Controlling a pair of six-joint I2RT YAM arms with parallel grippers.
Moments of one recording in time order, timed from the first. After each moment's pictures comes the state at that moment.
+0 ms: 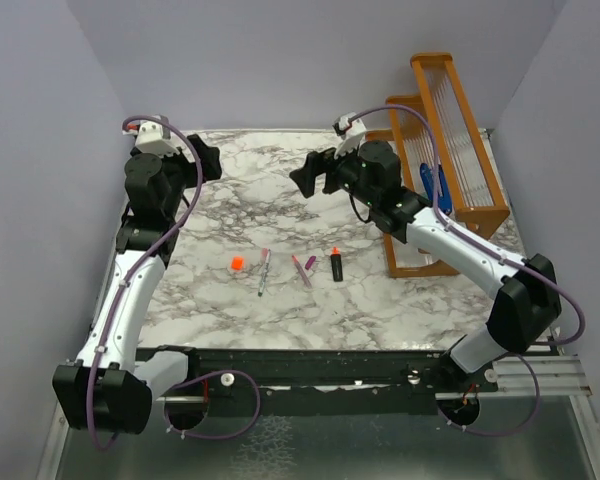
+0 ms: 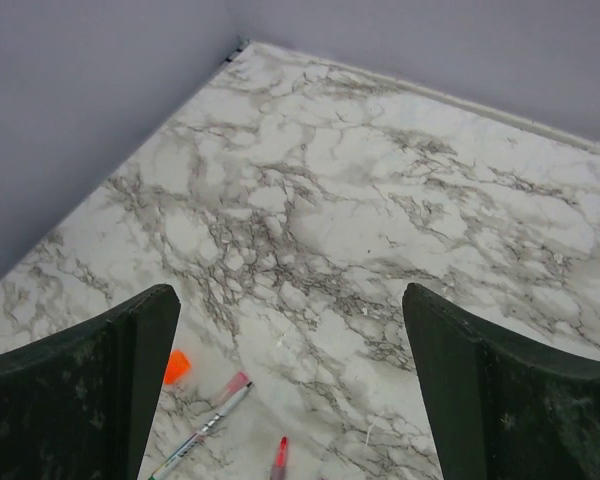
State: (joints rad) left arm -0.08 1.11 1.04 0.01 0.01 -0.31; right arm 0.67 1.58 1.30 0.12 -0.06 0.19
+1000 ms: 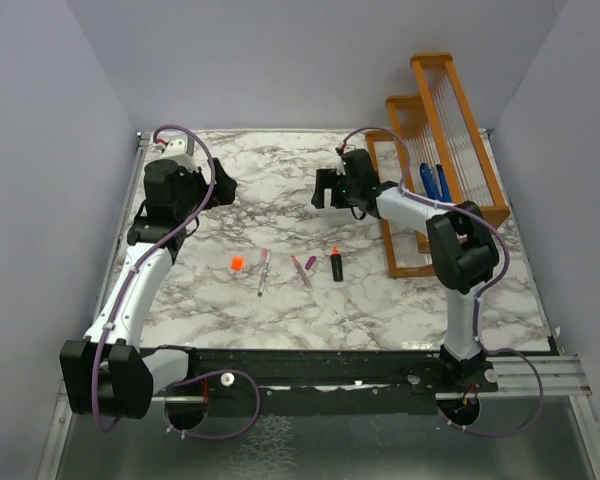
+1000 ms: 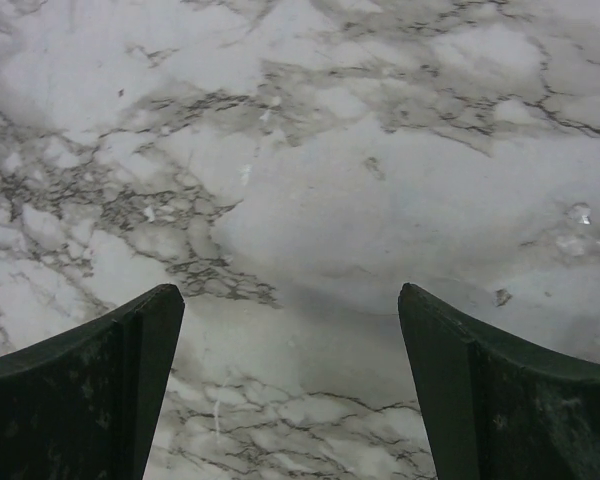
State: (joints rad) left arm -0.08 1.16 0.97 -0.14 0.17 -0.31; right arm 0.50 2.03 1.42 -0.06 -0.06 0.32
